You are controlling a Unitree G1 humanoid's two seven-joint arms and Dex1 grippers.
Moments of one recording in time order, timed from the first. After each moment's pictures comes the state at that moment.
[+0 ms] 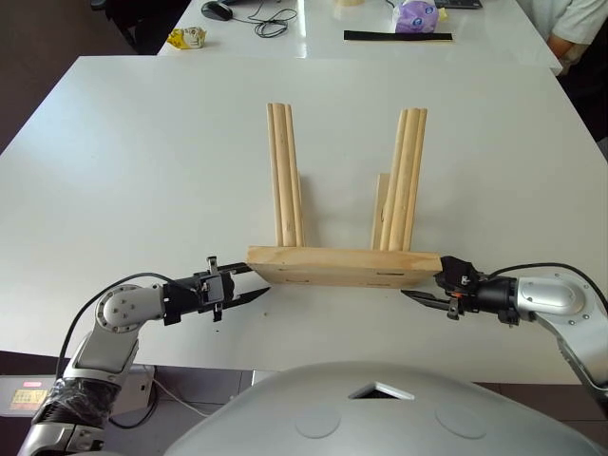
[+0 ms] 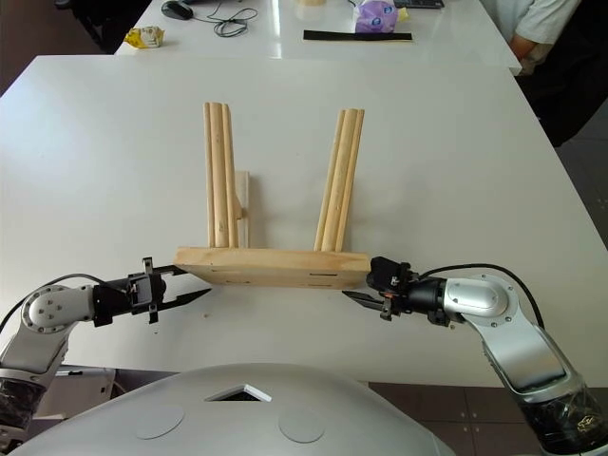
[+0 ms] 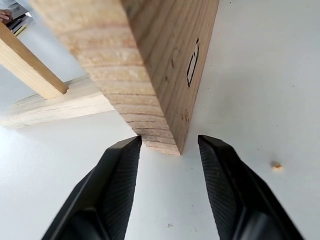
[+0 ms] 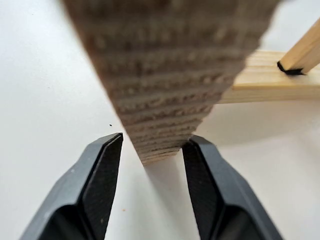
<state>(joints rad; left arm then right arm) 0.32 0.72 -0.06 -0.01 -0.16 -0.44 -1.06 0.35 -0.86 0.12 -0.50 0.20 0.32 0.93</state>
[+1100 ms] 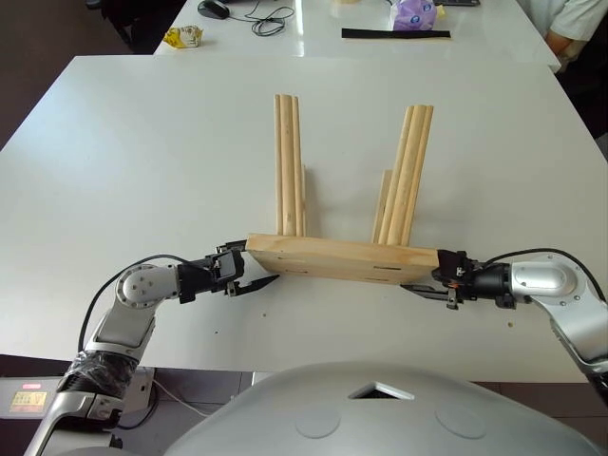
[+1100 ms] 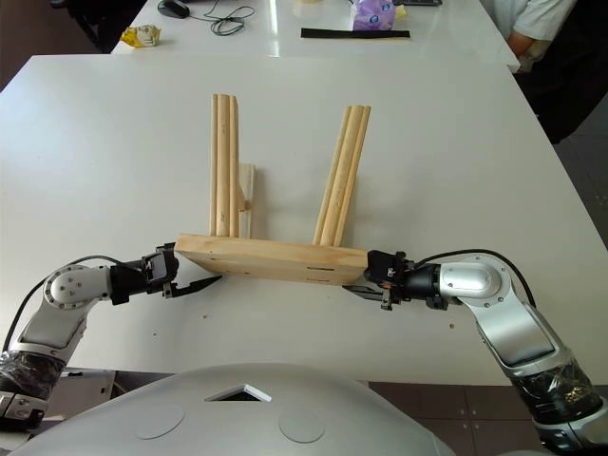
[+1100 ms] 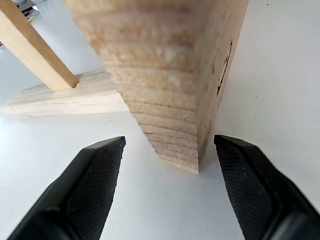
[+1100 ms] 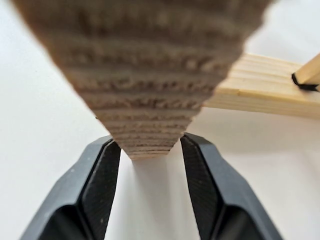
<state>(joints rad) 0.18 0.68 -0.13 0.09 -0.16 -0.37 -1.05 0.22 -0.87 0.19 -0.39 0.14 0.25 1.01</state>
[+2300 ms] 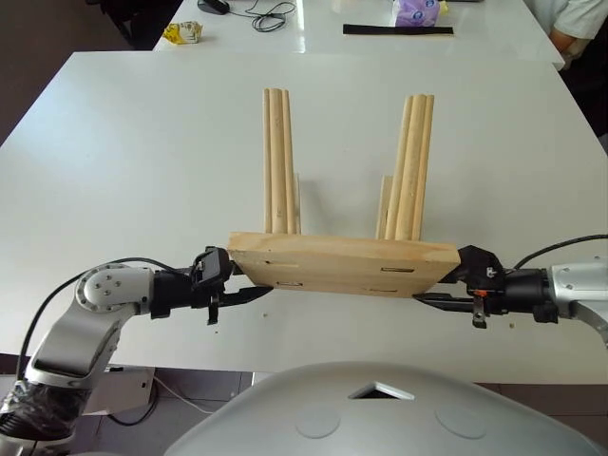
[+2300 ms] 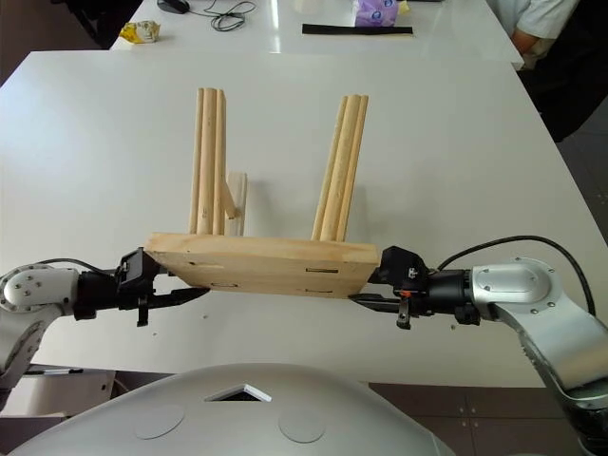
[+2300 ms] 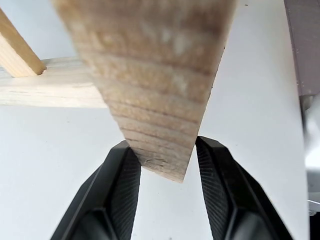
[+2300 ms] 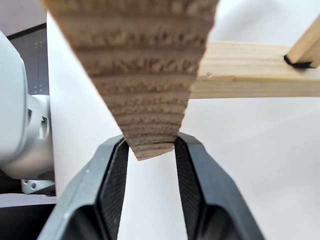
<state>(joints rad) 0.37 0.94 0.08 -0.51 -0.54 0.41 -1.11 0.34 -1.00 -0.17 -0.77 0.59 0.78 1.05</state>
